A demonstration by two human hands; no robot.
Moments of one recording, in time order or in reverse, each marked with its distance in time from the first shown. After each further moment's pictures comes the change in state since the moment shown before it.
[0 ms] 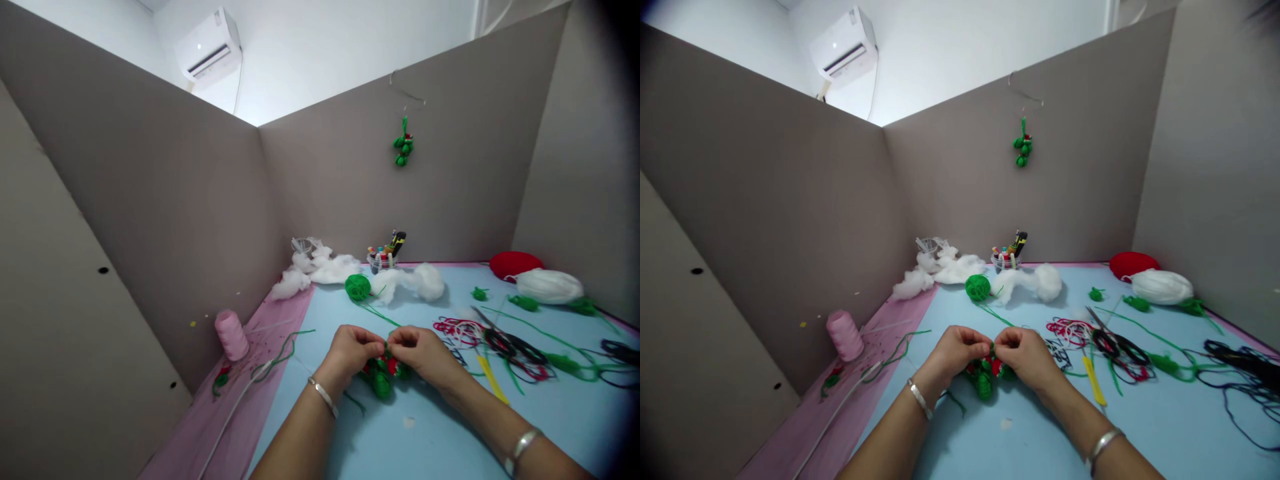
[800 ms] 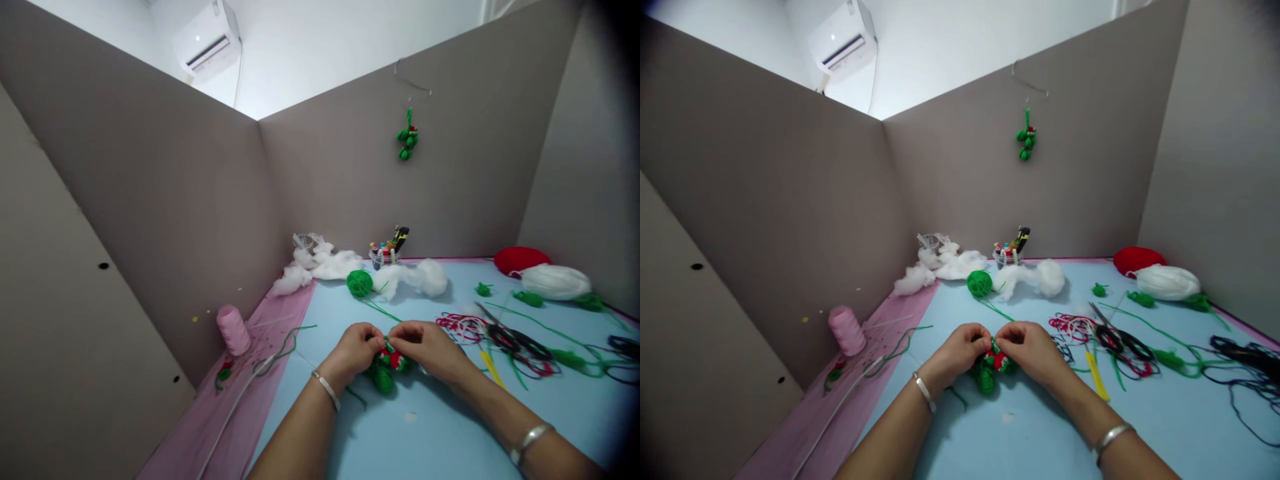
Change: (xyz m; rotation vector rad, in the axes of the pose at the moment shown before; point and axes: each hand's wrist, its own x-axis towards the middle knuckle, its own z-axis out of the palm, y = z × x) left_hand 0.009 -0.012 0.002 0.099 -0.123 0.126; right_hand 0.001 -0.003 -0.010 -0.046 0.022 -0.089
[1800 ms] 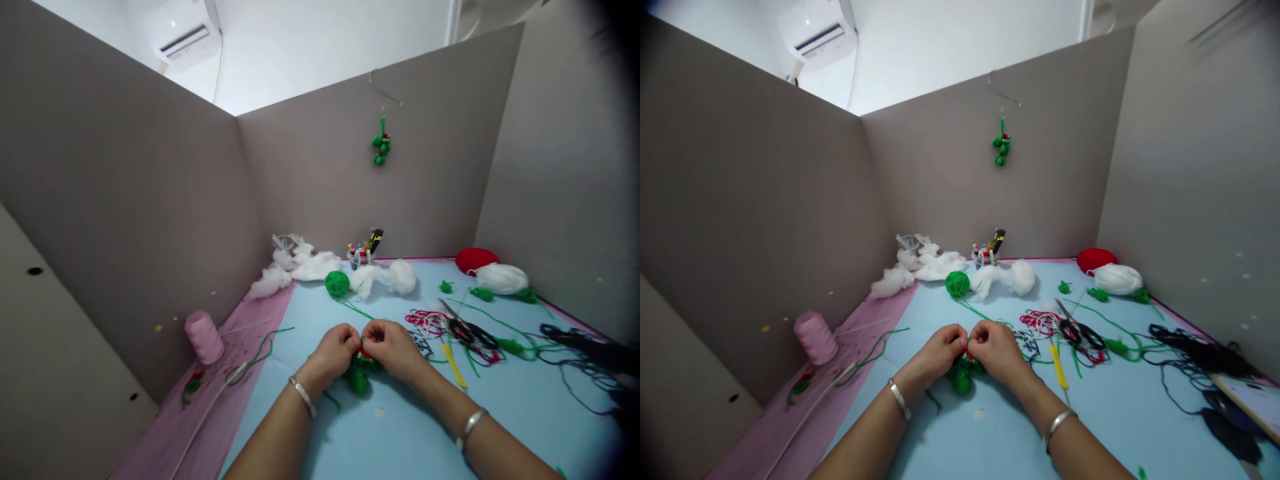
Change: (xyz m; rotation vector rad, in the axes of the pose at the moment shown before) left_hand -0.004 0.006 0.004 -0.098 -0.001 -0.004; right_hand 0.000 0.001 0.013 -0.085 0.040 0.085
